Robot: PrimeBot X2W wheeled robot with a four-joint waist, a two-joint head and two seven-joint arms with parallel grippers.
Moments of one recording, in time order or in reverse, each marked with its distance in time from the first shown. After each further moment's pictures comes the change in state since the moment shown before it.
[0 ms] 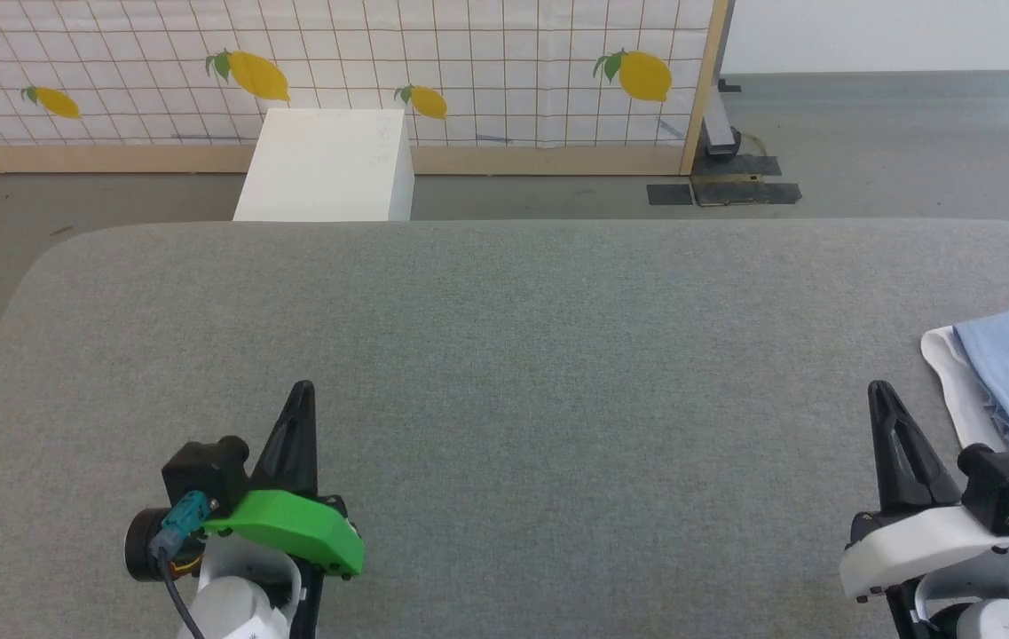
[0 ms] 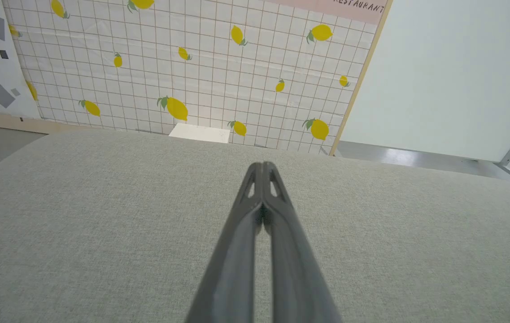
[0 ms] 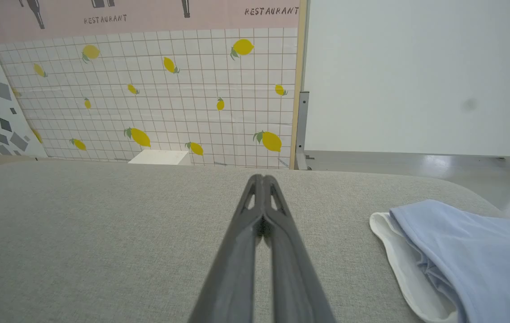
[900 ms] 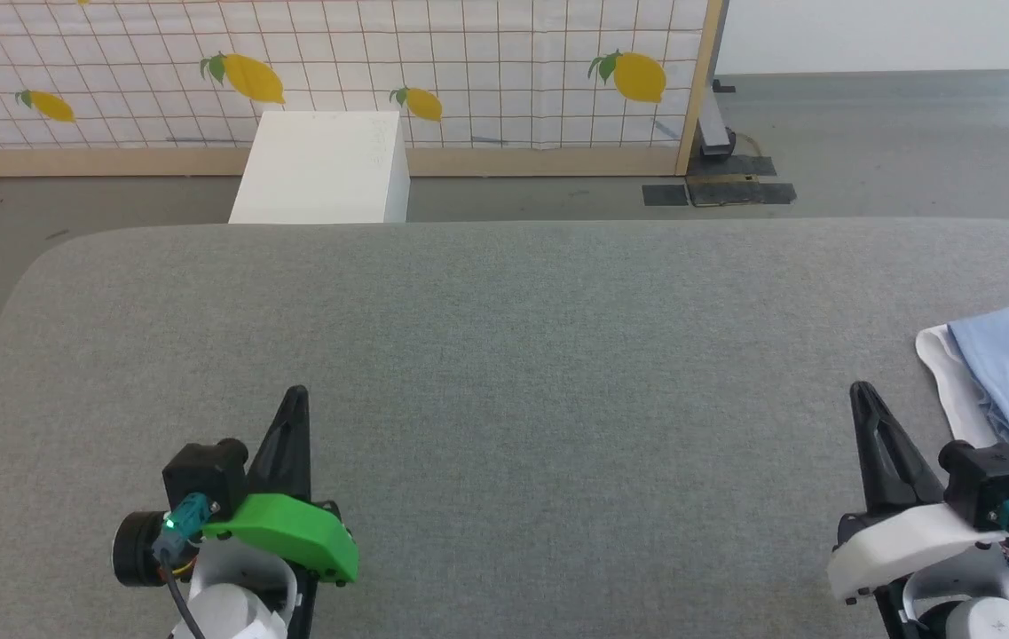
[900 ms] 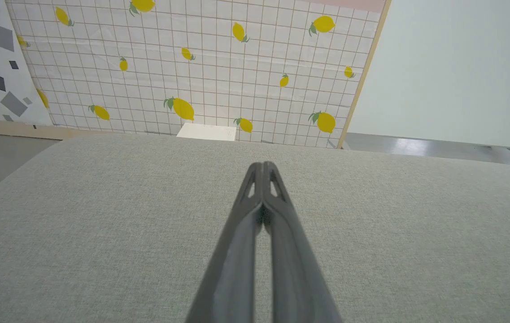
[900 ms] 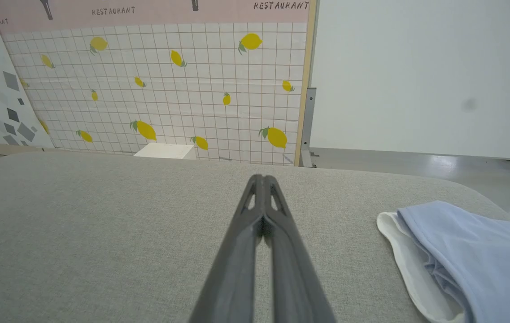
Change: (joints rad) left arm 0.034 0.000 0.012 -0.067 0.059 0.017 0.053; right arm 0.000 0.000 0.026 -0.012 -0.012 0.000 0.030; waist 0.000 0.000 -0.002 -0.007
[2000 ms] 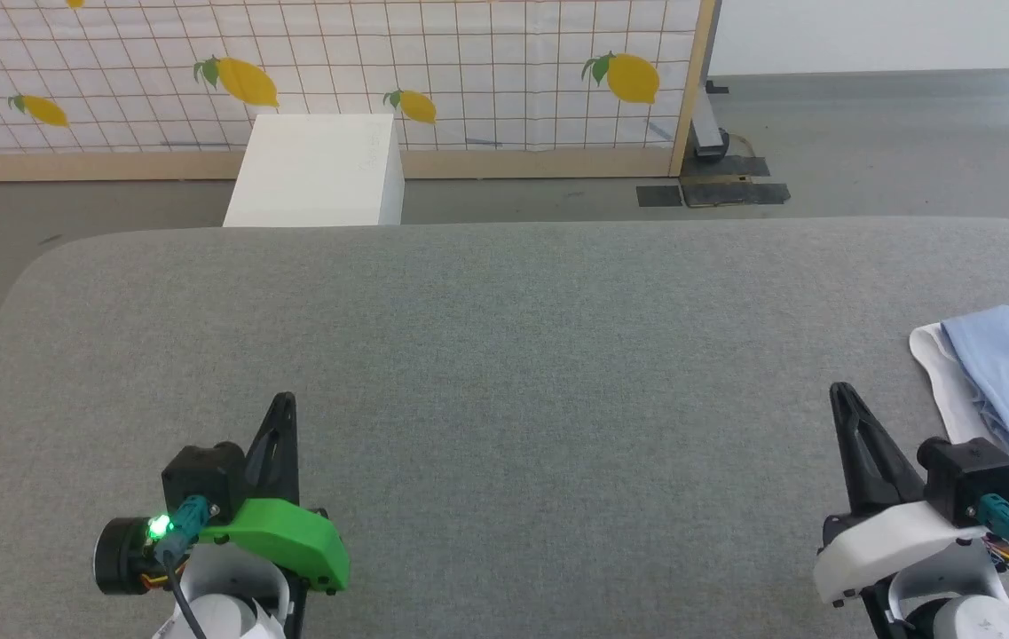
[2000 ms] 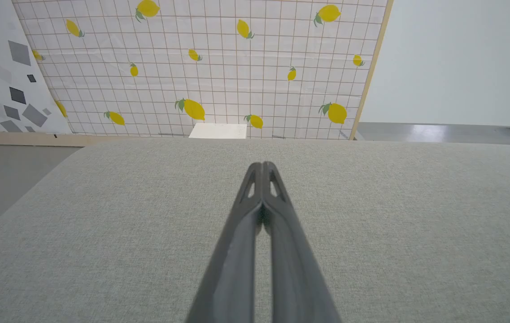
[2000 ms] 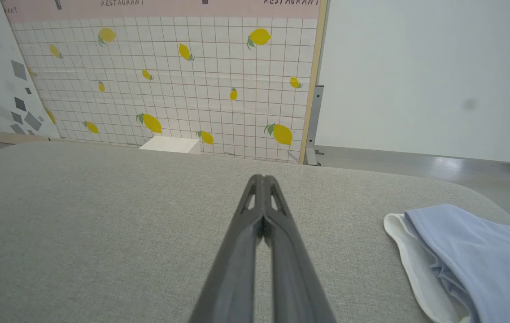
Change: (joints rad) left arm 0.038 0.000 0.018 -0.079 0.079 0.026 0.067; right arm 0.000 0.000 0.031 -0.016 -0.018 0.000 0.032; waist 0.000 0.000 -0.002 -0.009
